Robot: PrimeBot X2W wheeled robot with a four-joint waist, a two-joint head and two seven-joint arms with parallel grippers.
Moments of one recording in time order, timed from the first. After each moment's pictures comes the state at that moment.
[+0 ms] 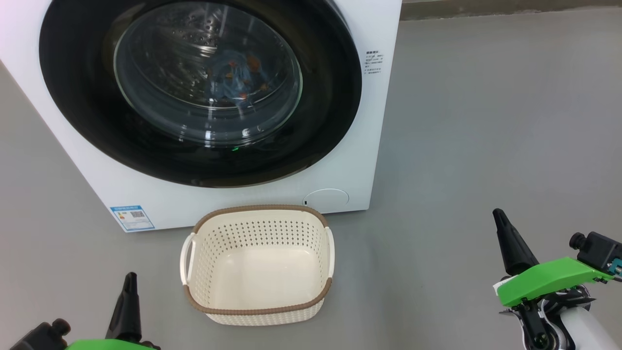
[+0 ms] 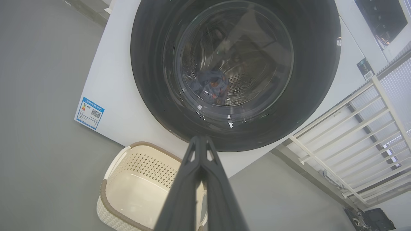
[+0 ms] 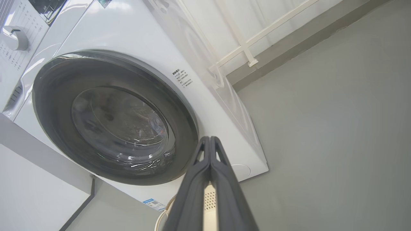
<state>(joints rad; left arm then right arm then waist) -0.05 0.15 -0.07 0.28 -0.92 -0.11 -0.13 -0.19 -0.20 0.15 0.36 0.90 0.13 -0.15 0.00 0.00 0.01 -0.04</state>
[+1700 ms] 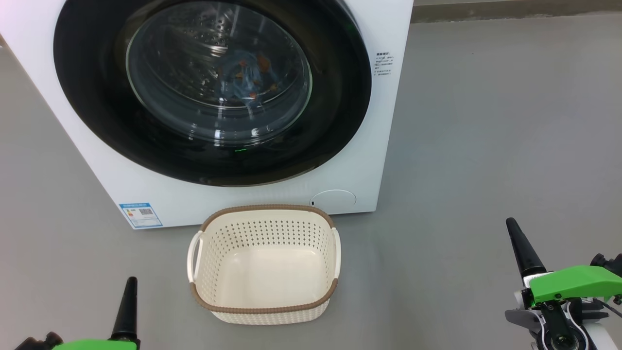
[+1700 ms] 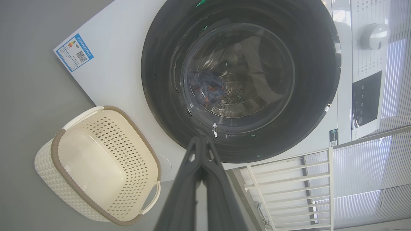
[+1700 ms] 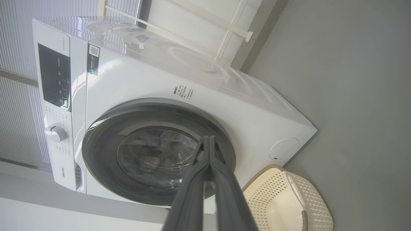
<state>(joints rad) -0.06 0.08 0.02 0.28 -1.33 -0.11 0.01 -0.13 -0.11 -0.01 0.31 1.32 0.13 0.01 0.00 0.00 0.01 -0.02</state>
